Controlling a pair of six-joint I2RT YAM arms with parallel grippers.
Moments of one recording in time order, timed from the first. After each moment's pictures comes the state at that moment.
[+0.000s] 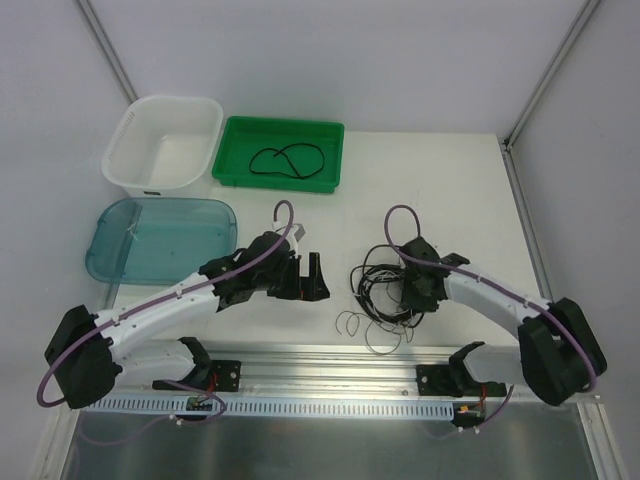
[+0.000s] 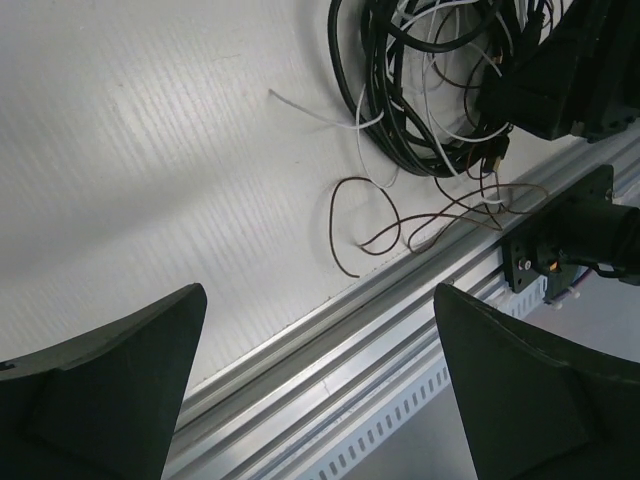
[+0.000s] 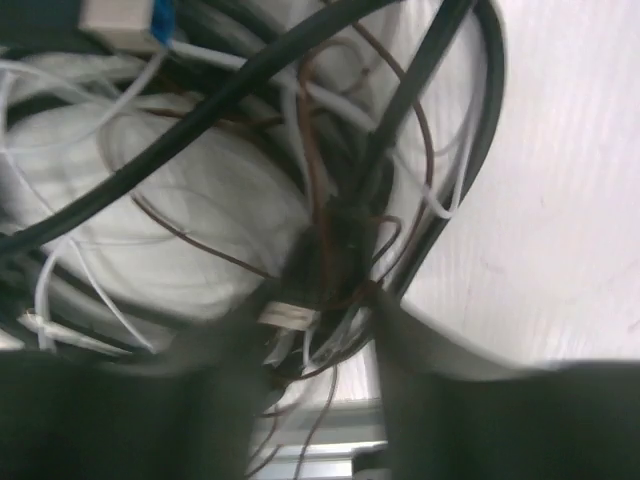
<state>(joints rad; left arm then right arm) -0.85 1.14 0.73 -0.35 0.13 -0.73 0.55 1.21 0.61 -0.71 0.16 0.68</state>
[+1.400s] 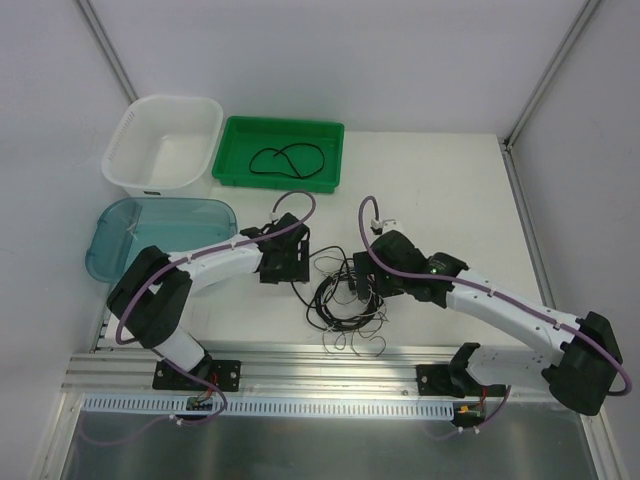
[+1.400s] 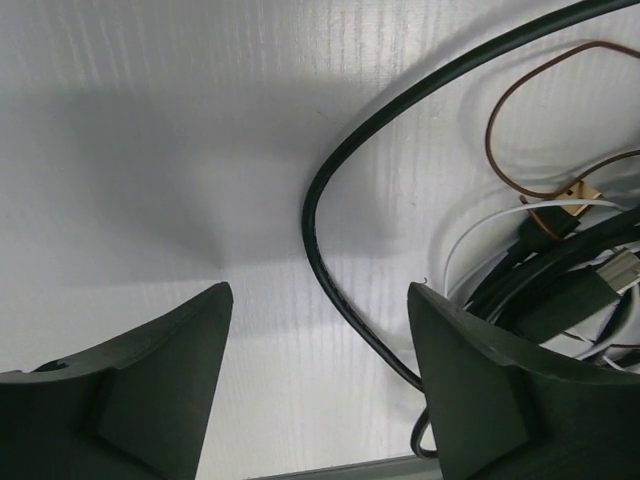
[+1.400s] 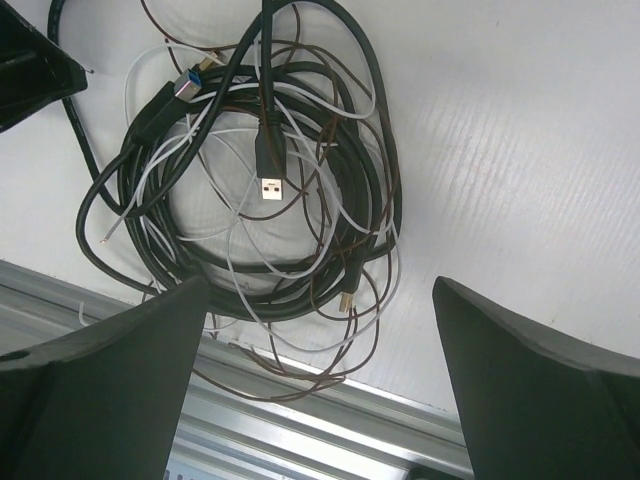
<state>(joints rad) -0.71 1.57 0.92 -0.53 -0.11 -0.69 0.88 1.15 0.86 -0.67 0.21 0.56</state>
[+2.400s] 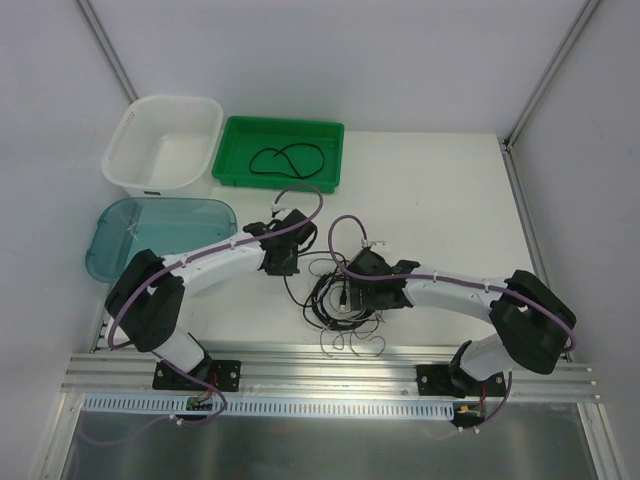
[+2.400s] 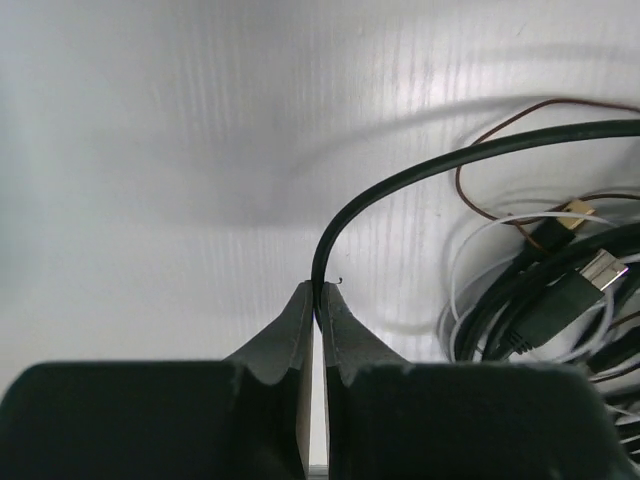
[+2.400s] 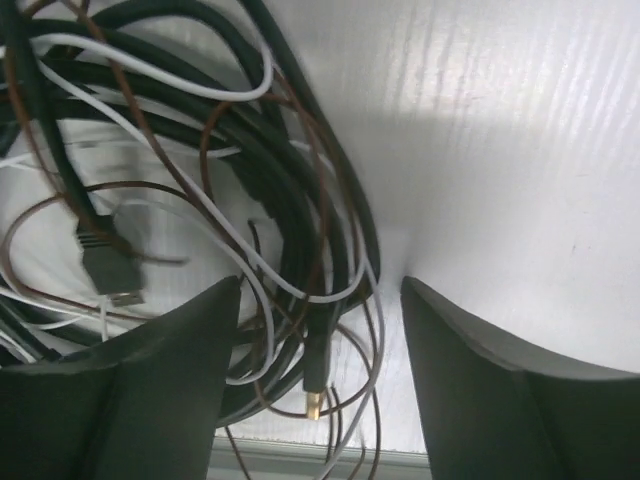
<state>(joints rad) -0.76 1.57 1.01 -0.66 -0.30 -0.67 0.94 1.46 0.76 -0.52 0.29 0.79</state>
